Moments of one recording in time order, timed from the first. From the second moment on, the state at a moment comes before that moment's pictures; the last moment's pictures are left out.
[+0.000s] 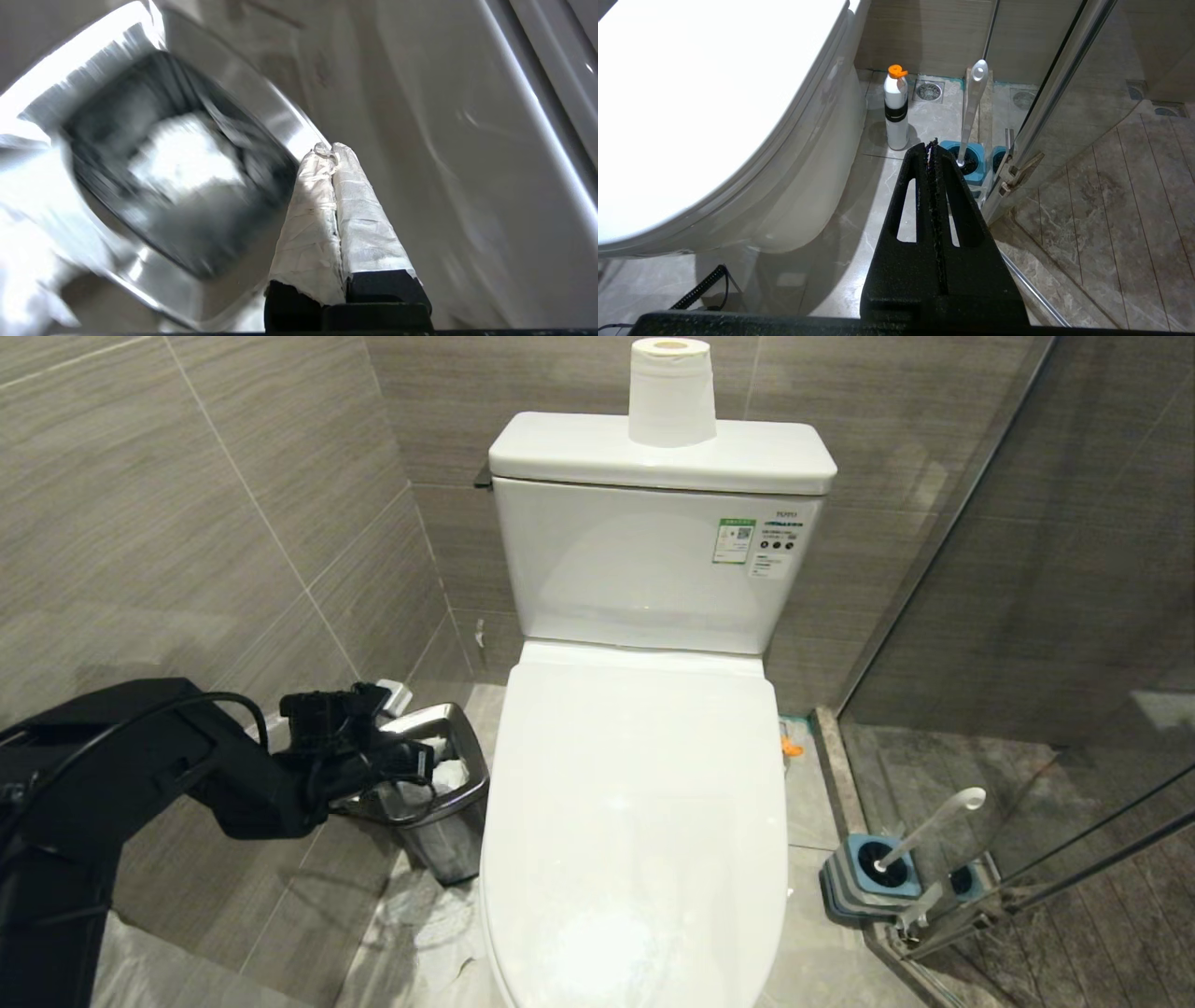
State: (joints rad) left arm -0.02 2.38 -1.21 -0.75 -0.41 0.13; right arm 0.01 0.00 0.00 0.00 -0.01 0.06
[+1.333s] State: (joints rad) left arm -0.03 2.38 -0.82 -1.22 -0.71 -0.20; right arm 0.01 0.00 0.00 0.00 -0.01 0.06
